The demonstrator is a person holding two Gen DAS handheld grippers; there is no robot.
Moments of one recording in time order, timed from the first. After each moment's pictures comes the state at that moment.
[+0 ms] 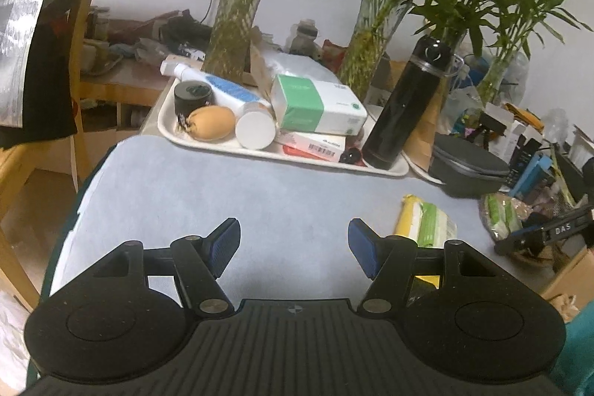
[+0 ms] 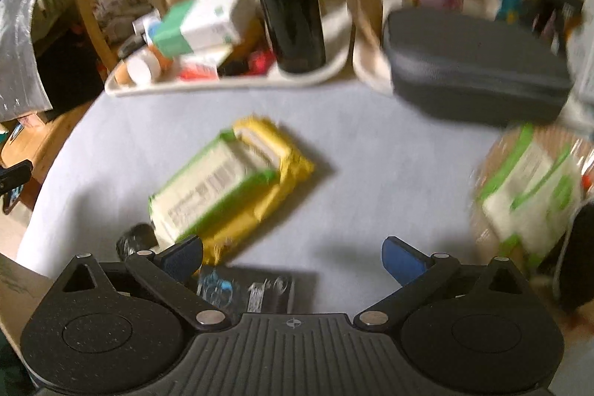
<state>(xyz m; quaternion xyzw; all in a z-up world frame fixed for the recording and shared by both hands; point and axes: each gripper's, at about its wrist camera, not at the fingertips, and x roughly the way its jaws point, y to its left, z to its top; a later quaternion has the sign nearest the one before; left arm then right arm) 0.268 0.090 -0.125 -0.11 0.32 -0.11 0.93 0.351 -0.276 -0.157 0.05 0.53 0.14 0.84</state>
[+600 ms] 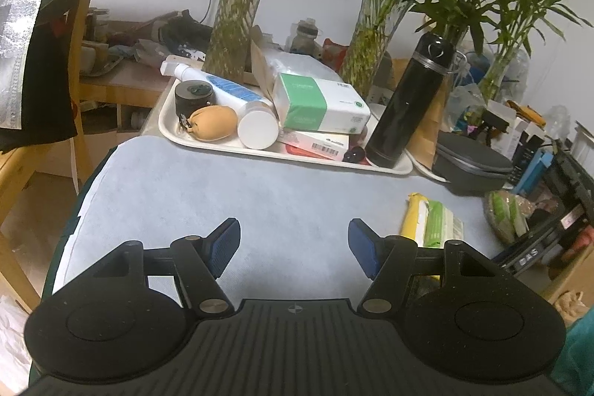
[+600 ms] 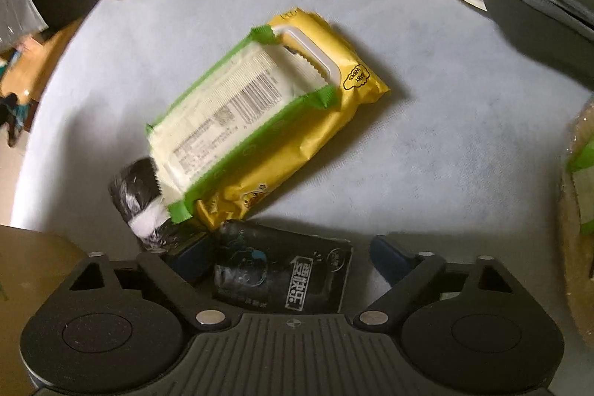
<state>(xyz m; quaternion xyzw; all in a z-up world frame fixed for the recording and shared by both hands) 0.271 0.091 -0.127 -0.11 0.32 -0.11 0.94 0.376 -0.227 -0.202 -0.01 0.64 0.16 0.75</state>
